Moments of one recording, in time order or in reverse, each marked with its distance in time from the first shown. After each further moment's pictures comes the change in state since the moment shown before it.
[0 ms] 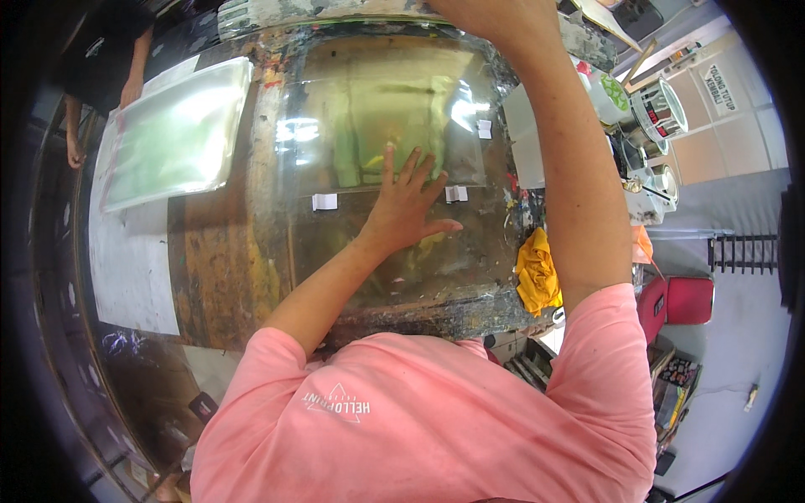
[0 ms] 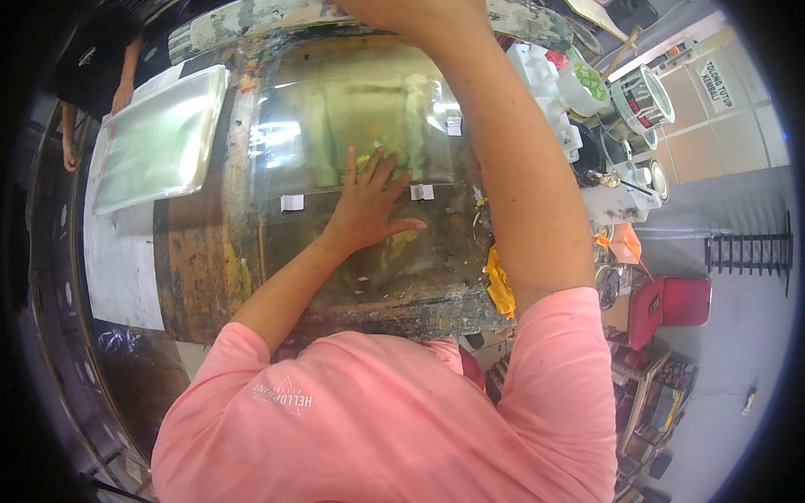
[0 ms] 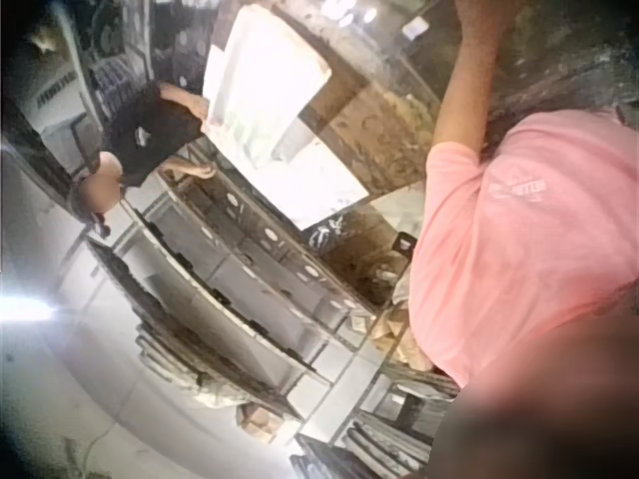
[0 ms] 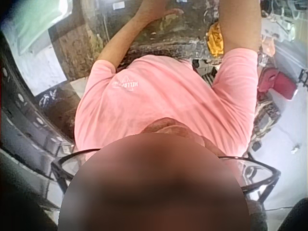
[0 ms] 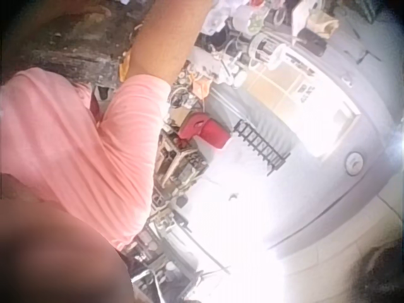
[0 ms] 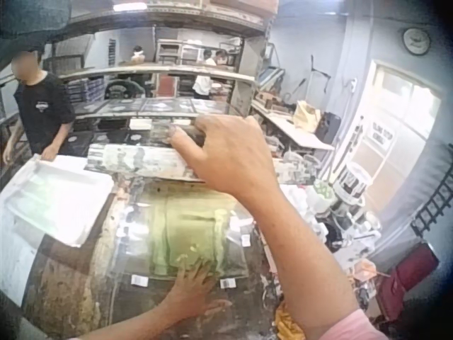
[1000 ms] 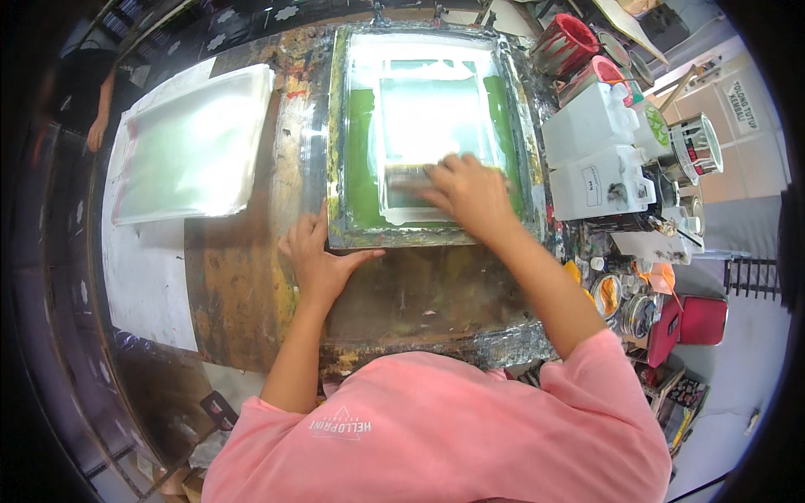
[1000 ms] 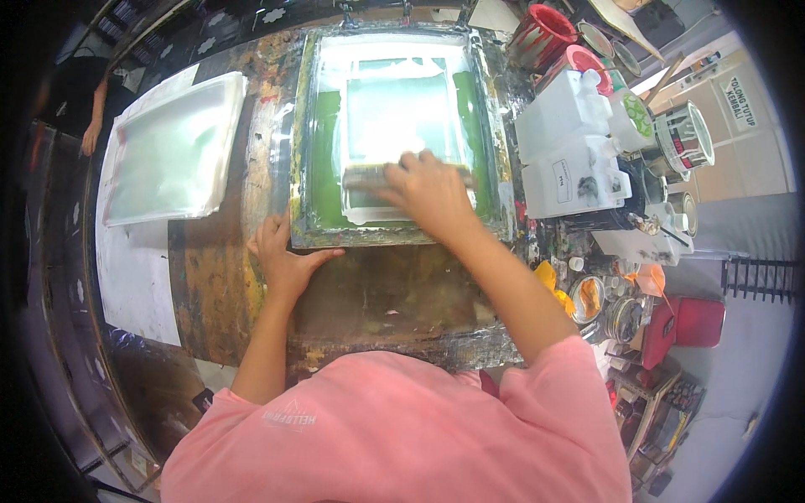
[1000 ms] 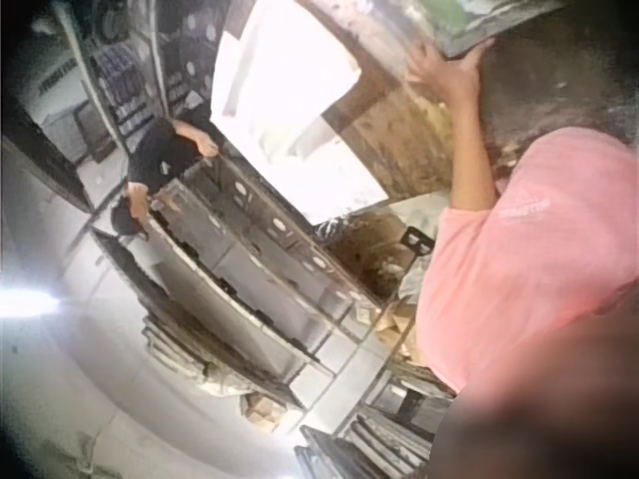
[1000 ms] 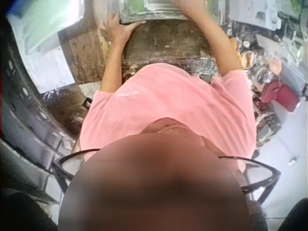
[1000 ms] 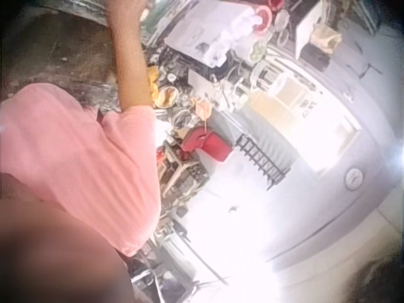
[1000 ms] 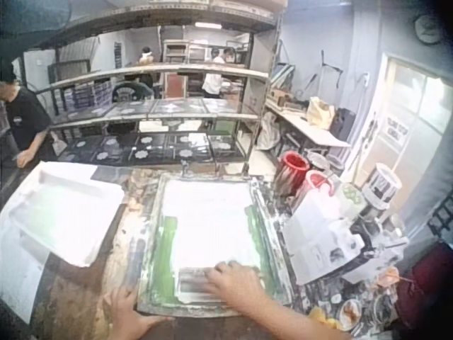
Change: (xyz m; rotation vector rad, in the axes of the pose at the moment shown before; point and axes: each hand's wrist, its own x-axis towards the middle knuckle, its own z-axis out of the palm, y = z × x) left_hand -0.109 -0.067 -0.071 0.011 0.143 -0.729; right_hand -0.220 -0.007 0.110 0.117 -0.559 0.021
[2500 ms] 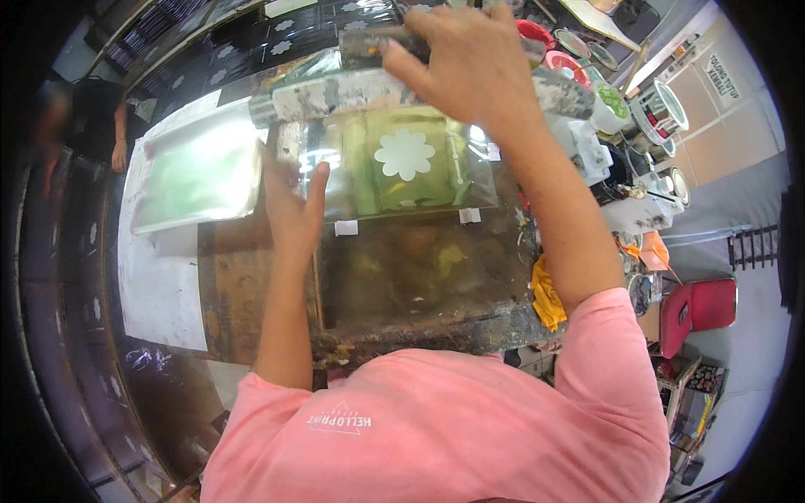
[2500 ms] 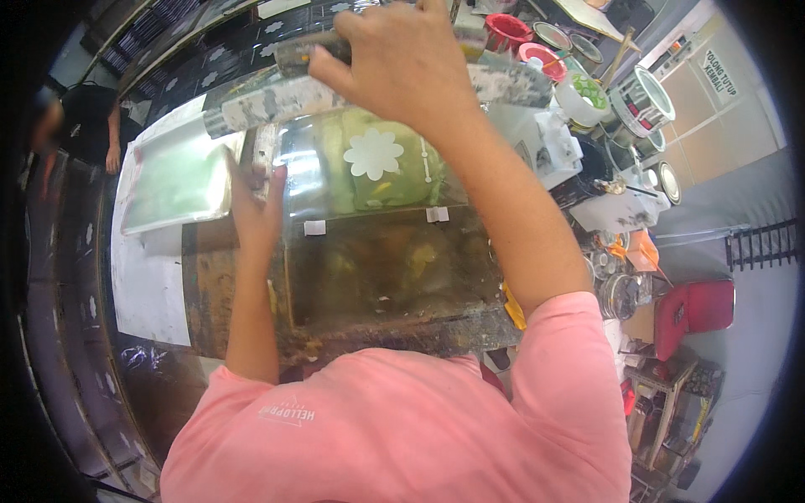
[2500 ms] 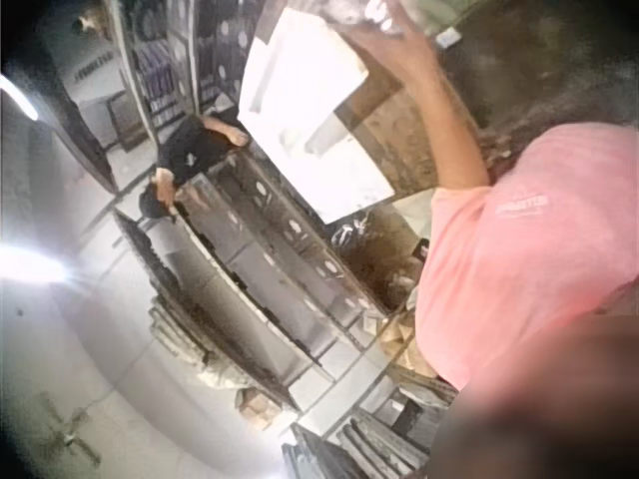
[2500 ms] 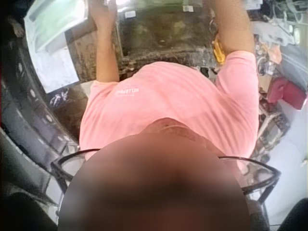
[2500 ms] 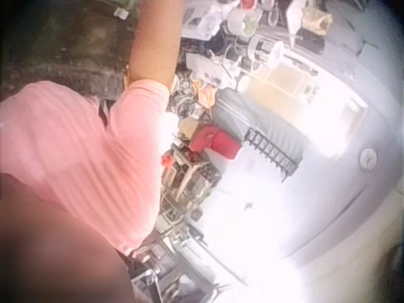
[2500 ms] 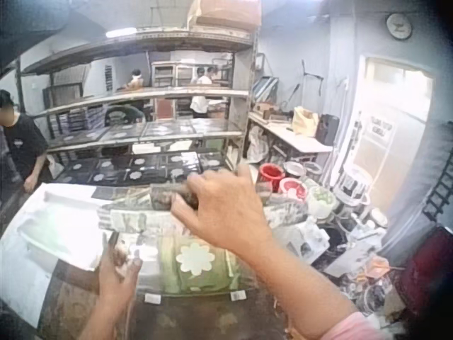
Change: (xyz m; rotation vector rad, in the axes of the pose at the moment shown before) left_hand 0.078 0.042 -0.048 -0.404 0.233 0.021; right_hand 0.089 -0.019 -0.185 -0.258 0.584 -0.114
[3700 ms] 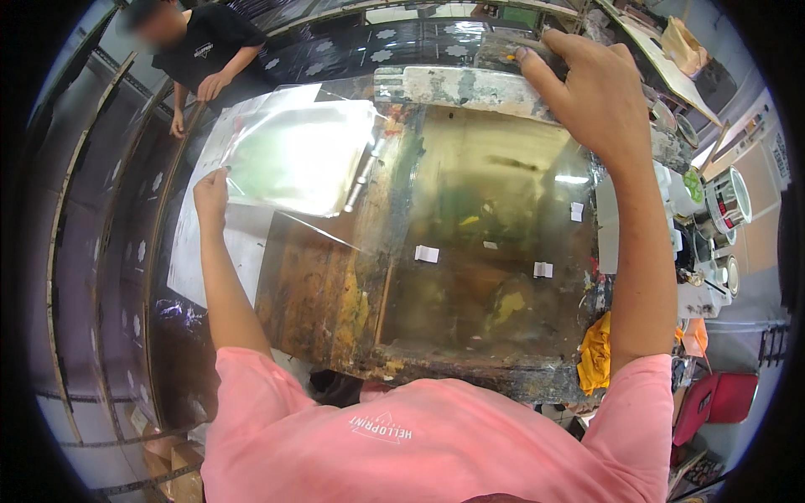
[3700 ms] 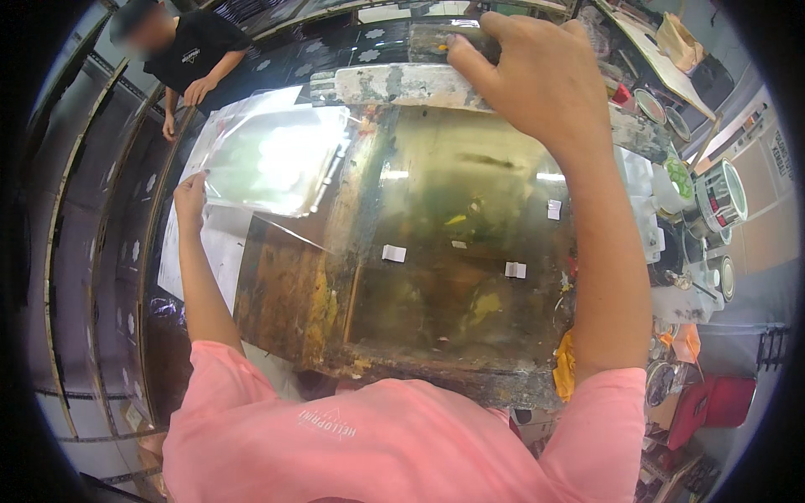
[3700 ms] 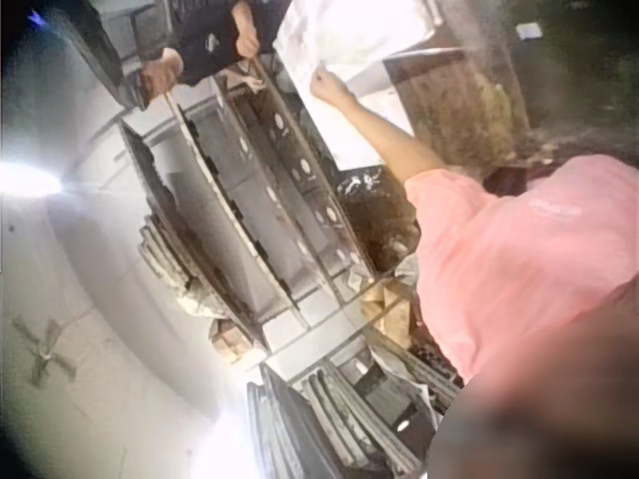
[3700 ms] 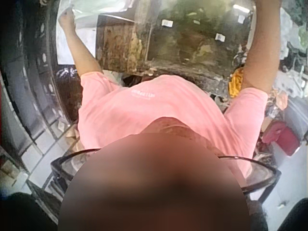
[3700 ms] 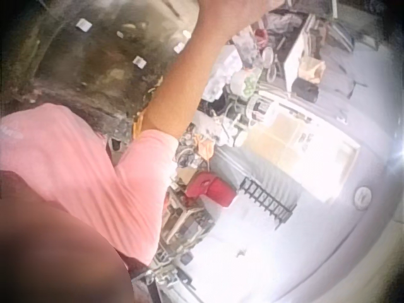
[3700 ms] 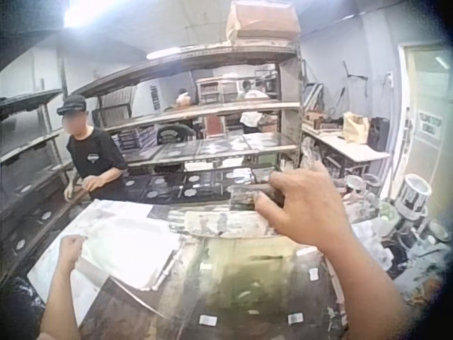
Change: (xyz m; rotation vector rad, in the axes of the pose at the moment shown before) left_hand 0.111 -0.191 -0.263 0.080 0.256 -0.411; right_hand 0.036 0.009 -0.013 0.036 -0.105 0.150
